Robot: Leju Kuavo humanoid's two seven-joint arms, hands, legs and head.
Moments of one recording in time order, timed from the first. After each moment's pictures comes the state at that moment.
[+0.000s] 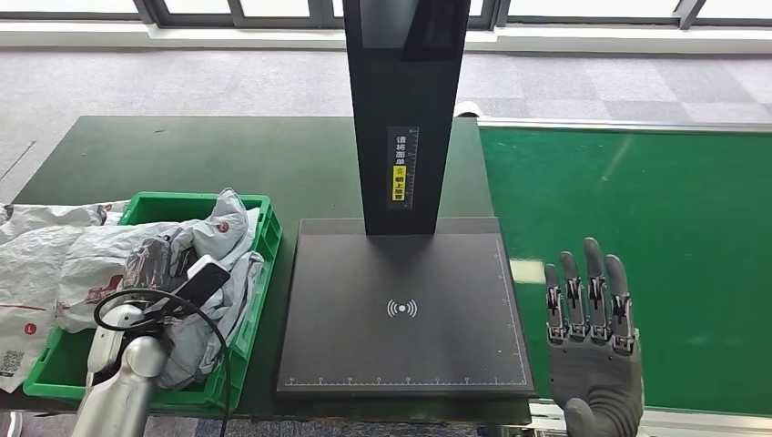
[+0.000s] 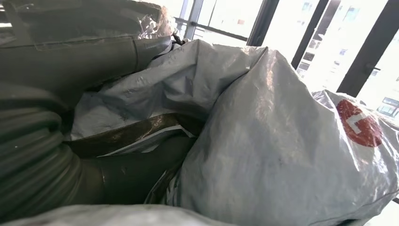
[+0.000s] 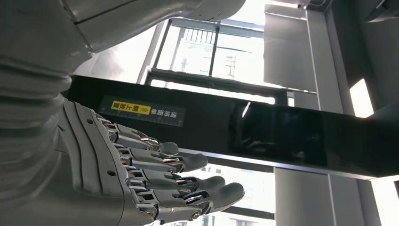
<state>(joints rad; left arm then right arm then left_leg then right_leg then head) -0.18 0.05 0.14 -1.30 -0.98 0.26 -0.24 0.31 0.28 -0.07 -1.94 0.04 0.44 -0.70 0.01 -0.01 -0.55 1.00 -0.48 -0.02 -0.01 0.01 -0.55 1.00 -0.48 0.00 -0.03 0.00</state>
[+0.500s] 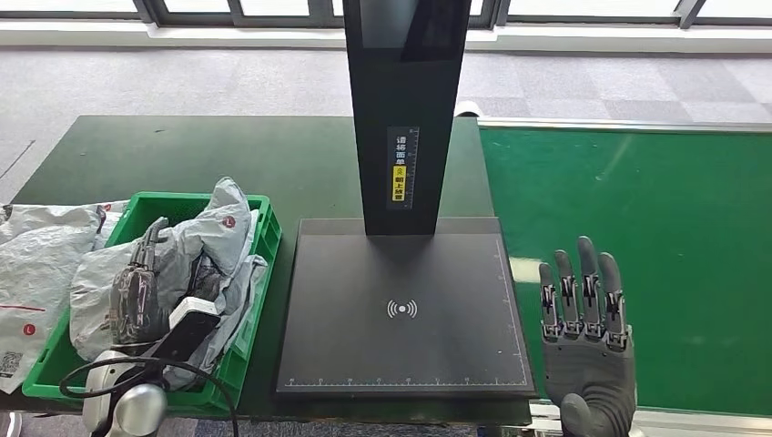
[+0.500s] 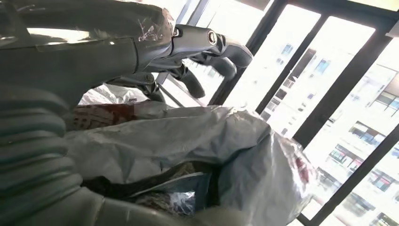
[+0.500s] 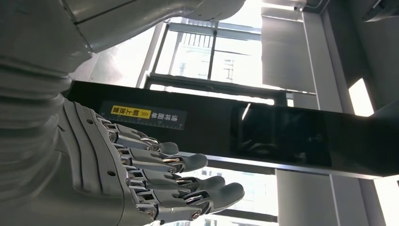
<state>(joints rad) 0.04 -0.02 0.10 -1.64 -0.86 0.37 -0.29 0.30 0.27 -0.06 -1.92 0.02 0.44 -0.70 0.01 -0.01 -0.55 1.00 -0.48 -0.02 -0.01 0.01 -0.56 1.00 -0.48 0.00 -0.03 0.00</state>
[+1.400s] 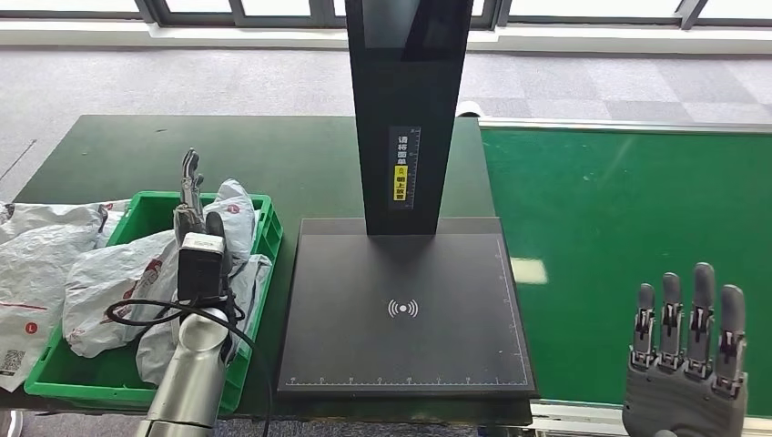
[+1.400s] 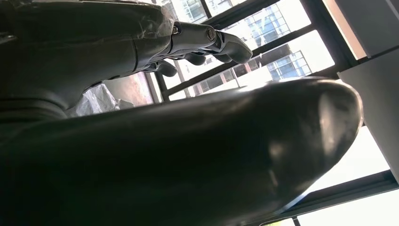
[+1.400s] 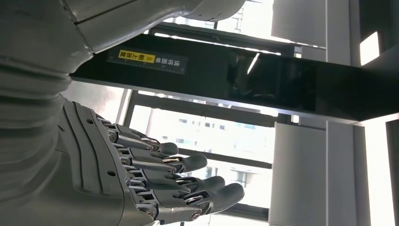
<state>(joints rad) -0.30 -0.20 -0.01 -1.32 -0.41 0.40 -0.52 0.40 0.33 -0.28 -2.10 -0.01 0.46 -0.70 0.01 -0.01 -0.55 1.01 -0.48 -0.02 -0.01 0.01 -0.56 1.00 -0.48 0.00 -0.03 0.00</state>
